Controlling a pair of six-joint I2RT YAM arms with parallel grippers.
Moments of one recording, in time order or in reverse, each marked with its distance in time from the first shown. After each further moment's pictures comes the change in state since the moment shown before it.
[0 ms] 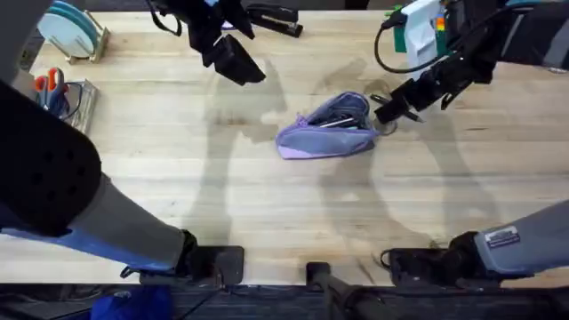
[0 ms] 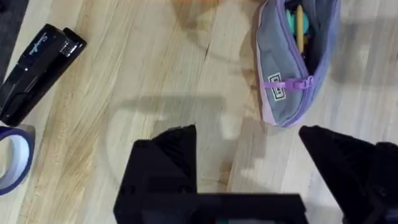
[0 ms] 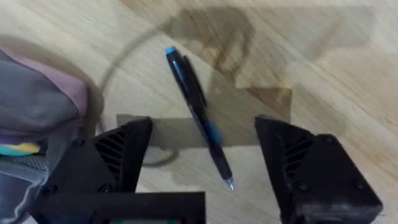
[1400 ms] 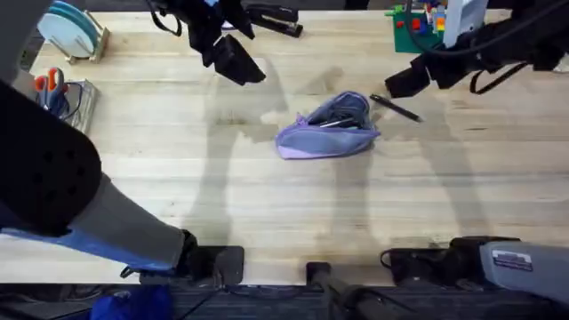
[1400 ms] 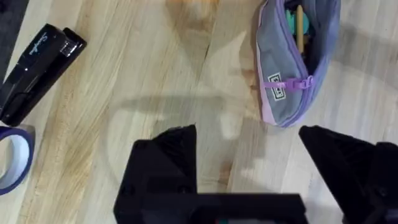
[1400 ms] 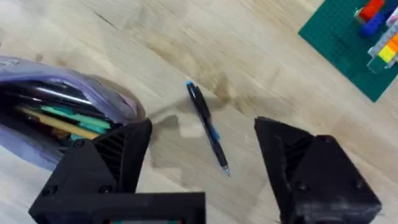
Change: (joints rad) left arm 0.000 0.000 0.000 0.000 0.000 0.000; right arm 0.030 -0.341 0.000 -0.032 -0.071 0.072
